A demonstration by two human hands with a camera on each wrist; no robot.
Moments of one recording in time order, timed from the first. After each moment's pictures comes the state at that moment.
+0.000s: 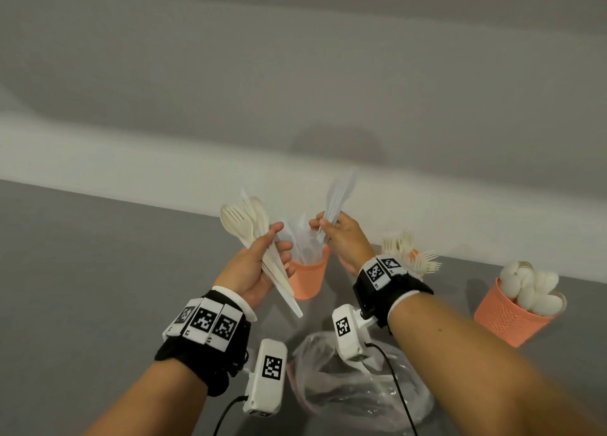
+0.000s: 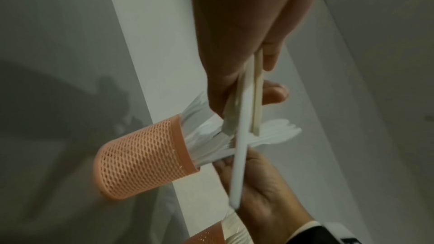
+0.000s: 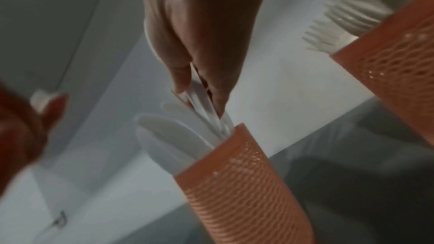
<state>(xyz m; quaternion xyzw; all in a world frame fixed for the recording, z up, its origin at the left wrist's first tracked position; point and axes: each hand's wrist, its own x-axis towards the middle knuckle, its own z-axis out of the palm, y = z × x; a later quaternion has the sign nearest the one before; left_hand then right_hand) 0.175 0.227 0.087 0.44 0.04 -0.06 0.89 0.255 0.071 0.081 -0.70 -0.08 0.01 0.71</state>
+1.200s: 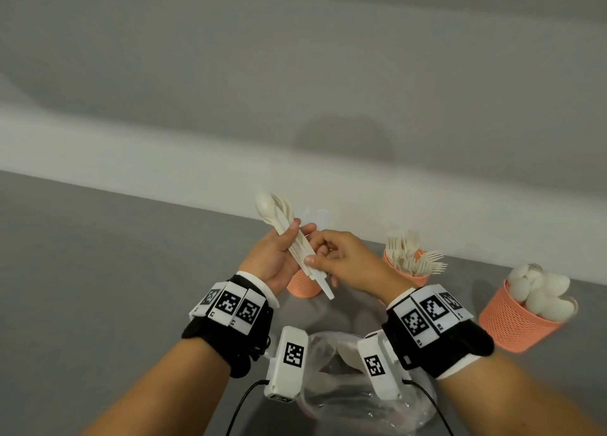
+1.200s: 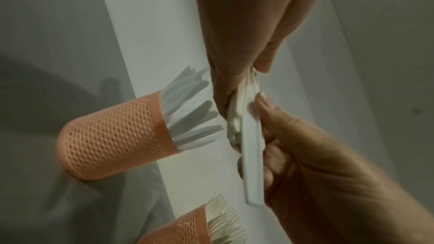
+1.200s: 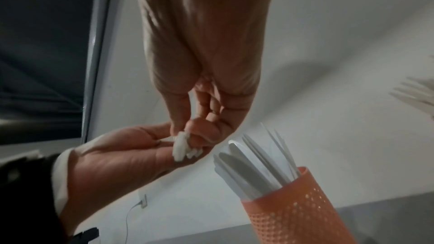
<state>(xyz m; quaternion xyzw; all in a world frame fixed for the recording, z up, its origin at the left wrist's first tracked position) 0.187 0.203 0.098 0.40 0.02 -0.09 0.91 0.198 0.065 0.108 -0.85 -0.22 0.08 0.48</state>
